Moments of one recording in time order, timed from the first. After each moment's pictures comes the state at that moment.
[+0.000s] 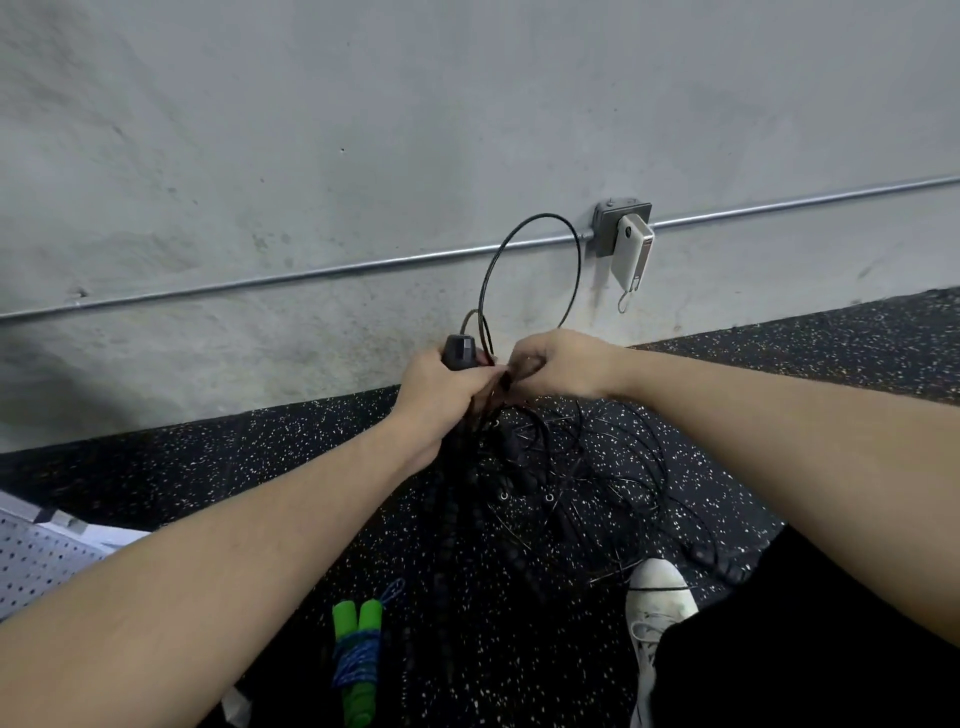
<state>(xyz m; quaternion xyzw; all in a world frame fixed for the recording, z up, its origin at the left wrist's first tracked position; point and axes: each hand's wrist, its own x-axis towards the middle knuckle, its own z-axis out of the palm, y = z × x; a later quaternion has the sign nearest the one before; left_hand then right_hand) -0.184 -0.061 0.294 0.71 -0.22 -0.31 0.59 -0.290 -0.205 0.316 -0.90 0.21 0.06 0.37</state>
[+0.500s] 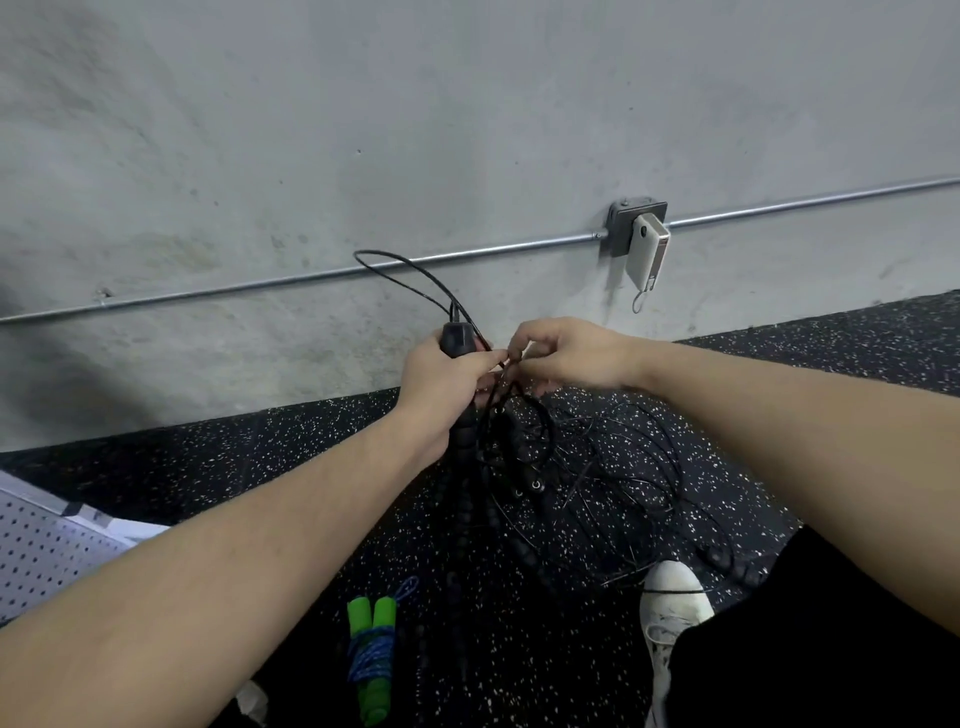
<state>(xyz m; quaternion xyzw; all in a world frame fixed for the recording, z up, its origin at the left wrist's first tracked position) -0.182 -0.056 0.308 0.68 -0.16 -0.32 0.64 -0.280 -0.208 0.314 -0.87 0.16 0.00 0.46</state>
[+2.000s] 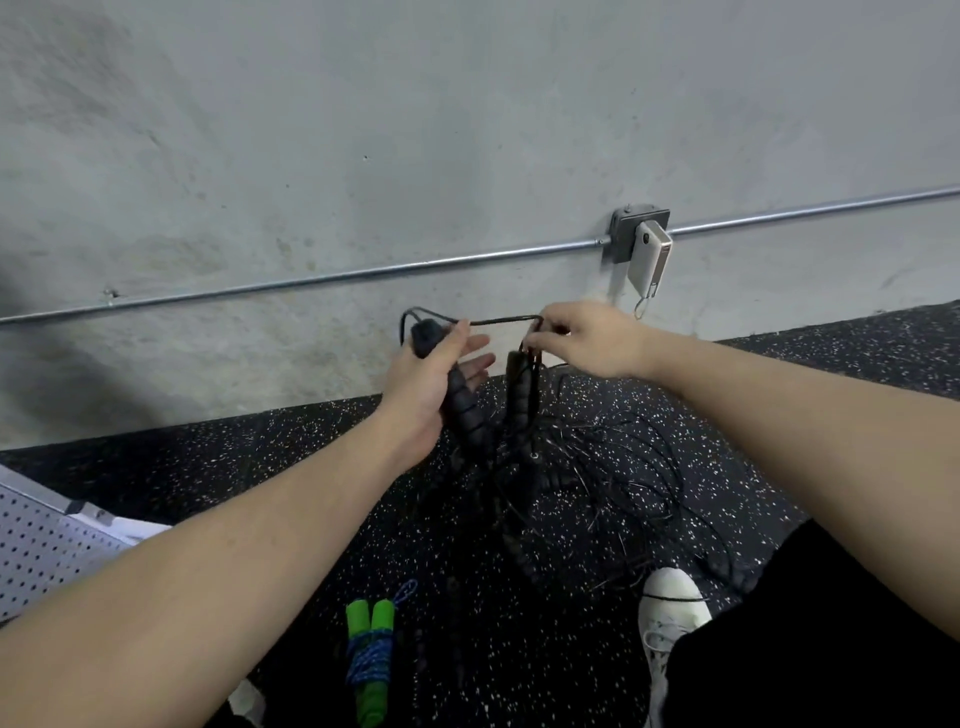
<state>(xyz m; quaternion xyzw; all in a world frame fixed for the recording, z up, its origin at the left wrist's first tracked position) -0.165 -0.052 0.303 0.57 -0.14 -0.37 0.72 -0.286 -0.213 0.343 -0.93 0.21 -0.06 0.29</state>
